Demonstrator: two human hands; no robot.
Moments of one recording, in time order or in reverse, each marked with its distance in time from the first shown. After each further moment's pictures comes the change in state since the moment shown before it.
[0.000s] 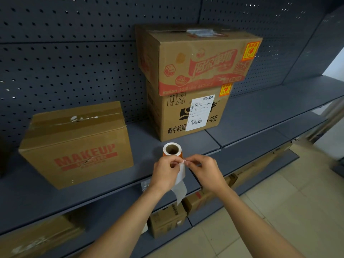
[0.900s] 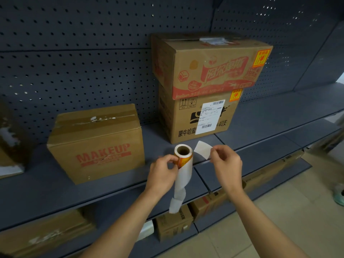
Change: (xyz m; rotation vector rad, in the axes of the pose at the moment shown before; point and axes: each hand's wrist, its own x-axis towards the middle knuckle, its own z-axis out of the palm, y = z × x) left_hand -0.015 -0.010 -0.033 0.056 0.078 0.014; right_hand -0.010 -0.036 -0.018 0.208 0.464 0.130
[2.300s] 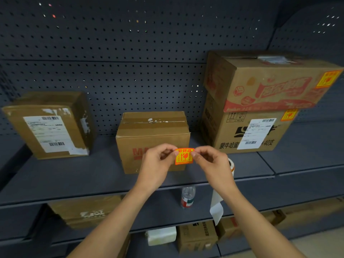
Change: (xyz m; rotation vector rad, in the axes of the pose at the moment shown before) left_hand -0.039 -0.003 -0.130 -0.226 0.323 0.111; right_hand -0.034 -0.084 0.099 0.327 -0.534 -0.195
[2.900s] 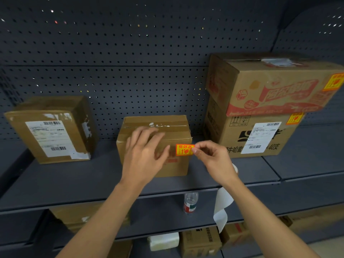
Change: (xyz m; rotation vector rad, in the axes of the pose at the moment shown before) left_hand 0.025 -0.007 -0.035 0.862 0.303 0.532; right_hand 0.037 0.002 -0.005 -0.086 -0.103 -0.046
